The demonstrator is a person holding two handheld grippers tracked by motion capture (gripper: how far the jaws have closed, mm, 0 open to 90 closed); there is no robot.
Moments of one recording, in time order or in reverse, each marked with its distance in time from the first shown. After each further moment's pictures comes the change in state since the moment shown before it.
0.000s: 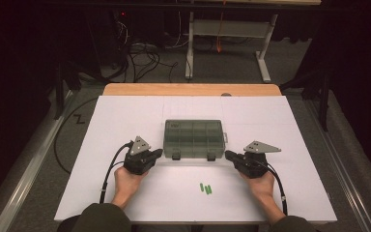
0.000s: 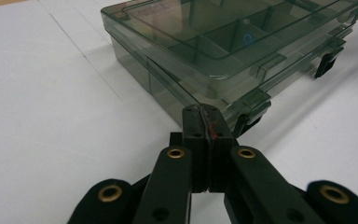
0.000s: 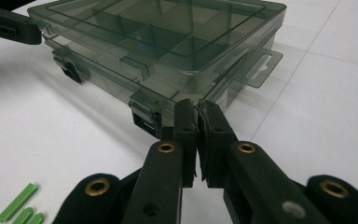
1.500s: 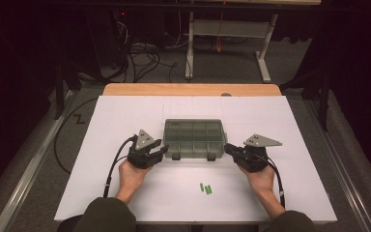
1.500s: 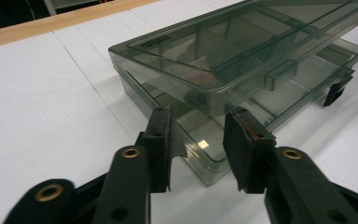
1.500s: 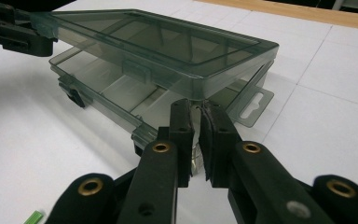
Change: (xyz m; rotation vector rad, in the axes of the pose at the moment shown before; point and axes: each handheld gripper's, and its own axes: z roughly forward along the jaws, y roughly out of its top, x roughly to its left) left arm -0.011 0.015 0.014 -0.051 0.023 0.043; right arm 0.002 0.023 -0.005 -0.031 -0.011 -0.024
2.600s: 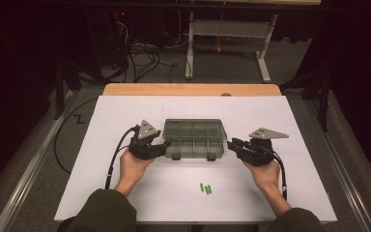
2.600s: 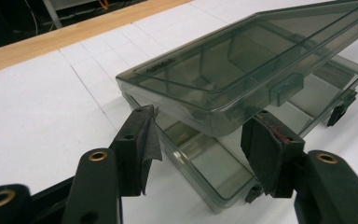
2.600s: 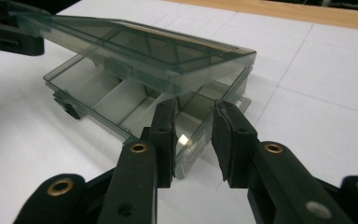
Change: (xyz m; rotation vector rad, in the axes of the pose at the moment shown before) left arm -0.009 0.025 0.012 0.018 -0.005 0.028; right arm -0.011 0.017 -0.010 0.031 -0.018 0.054
